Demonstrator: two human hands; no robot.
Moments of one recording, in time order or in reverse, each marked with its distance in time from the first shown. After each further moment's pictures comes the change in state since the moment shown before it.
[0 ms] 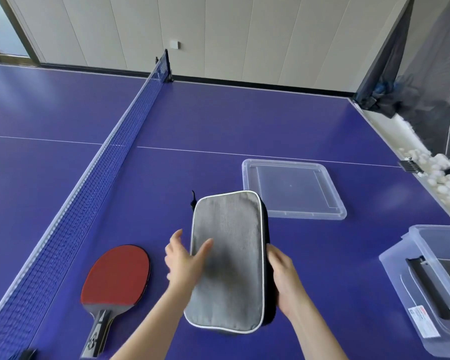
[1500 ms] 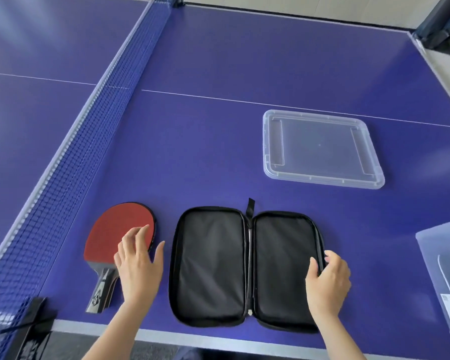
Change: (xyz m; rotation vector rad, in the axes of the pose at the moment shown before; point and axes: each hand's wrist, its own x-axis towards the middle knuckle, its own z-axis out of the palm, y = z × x) left_hand 0.038 -0.134 -0.049 0.655 0.442 0.411; right_hand 0.043 0.131 -0.085 -1.077 0.739 -0.163
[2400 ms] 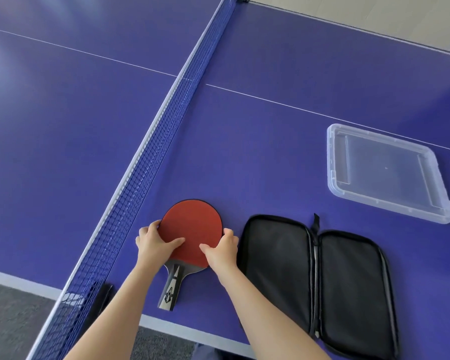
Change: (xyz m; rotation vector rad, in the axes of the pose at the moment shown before) left_hand 0.092 -0.121 -0.037 -0.290 -0.471 -0.562; right_hand -0.157 -0.294 0.123 0.259 -0.875 0.036
